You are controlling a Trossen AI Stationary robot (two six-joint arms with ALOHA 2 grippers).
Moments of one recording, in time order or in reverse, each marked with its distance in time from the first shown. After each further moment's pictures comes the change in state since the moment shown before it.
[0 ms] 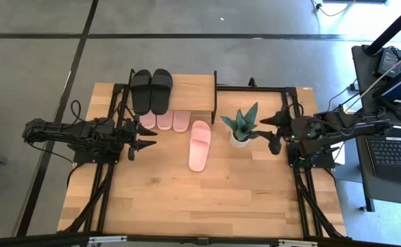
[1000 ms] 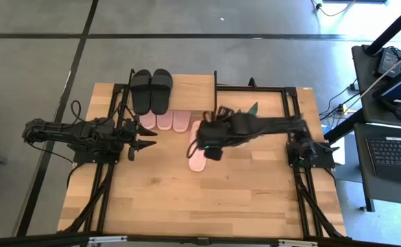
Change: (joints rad) left arm 0.000 0.000 0.000 -0.004 0.004 -0.003; right arm -0.037 1.319 1.440 -0.810 0.011 -0.058
